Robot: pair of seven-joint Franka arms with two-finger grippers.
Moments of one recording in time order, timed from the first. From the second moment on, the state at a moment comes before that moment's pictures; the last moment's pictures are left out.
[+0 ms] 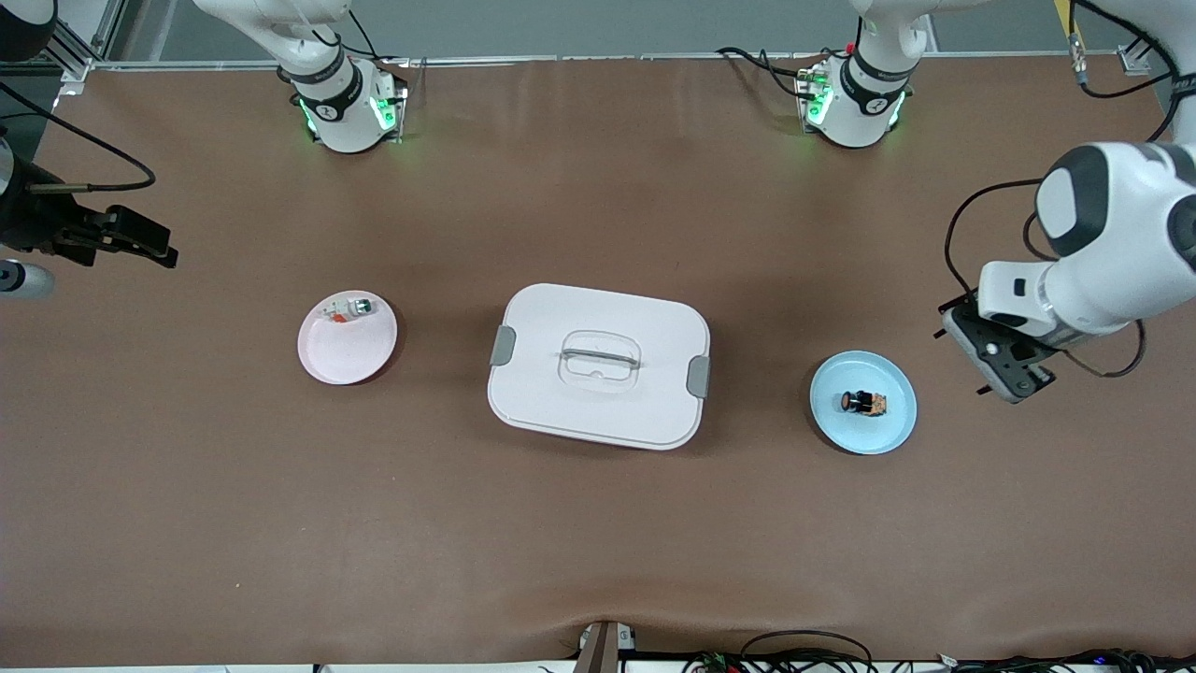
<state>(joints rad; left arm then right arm) 0.11 0.17 -0.15 -1.85 -0.02 2.05 0.95 -0.08 0.09 0.12 -1.44 0.00 1.44 0.07</state>
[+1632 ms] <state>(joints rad) 0.13 0.08 -0.14 -1.55 0.06 1.59 0.07 -0.08 0.06 0.12 -1.44 0.01 1.47 0.08</state>
